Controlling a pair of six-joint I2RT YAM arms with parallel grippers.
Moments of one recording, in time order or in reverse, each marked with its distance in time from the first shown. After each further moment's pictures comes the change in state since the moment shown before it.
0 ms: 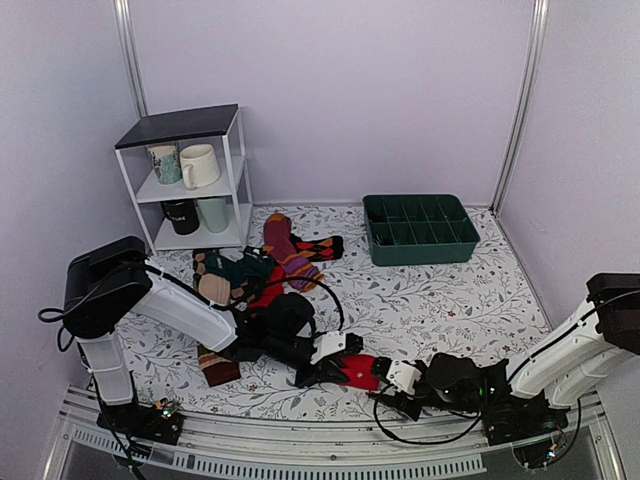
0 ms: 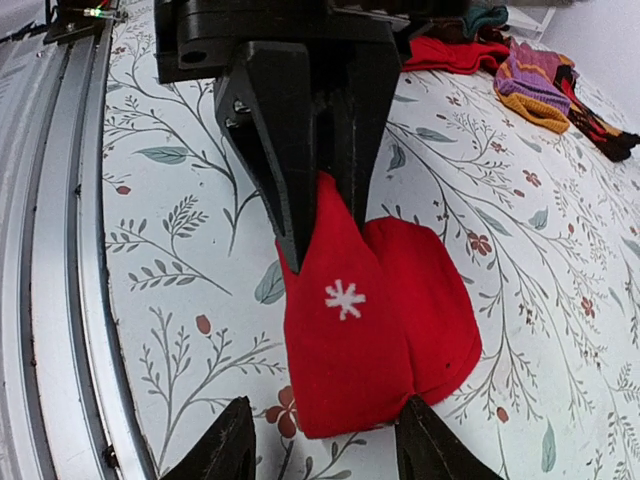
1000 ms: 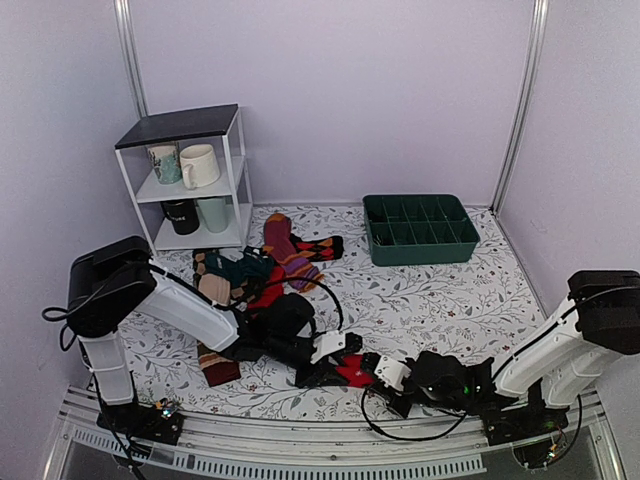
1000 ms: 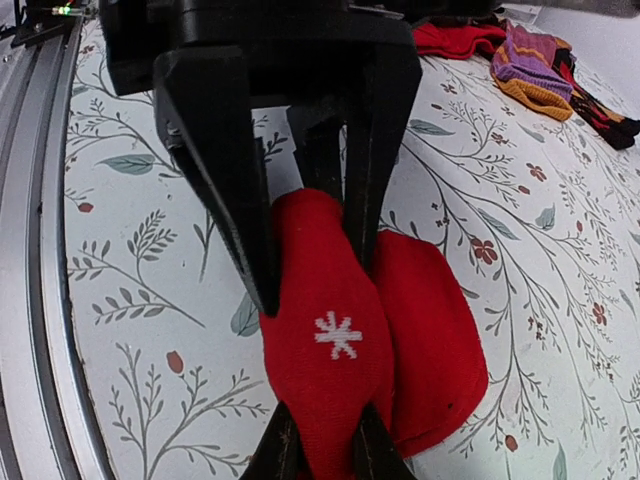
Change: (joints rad) left arm 0.010 0.025 0.016 0.003 0.025 -0.010; right arm -0.013 0.126 0.071 0.016 0.023 0.000
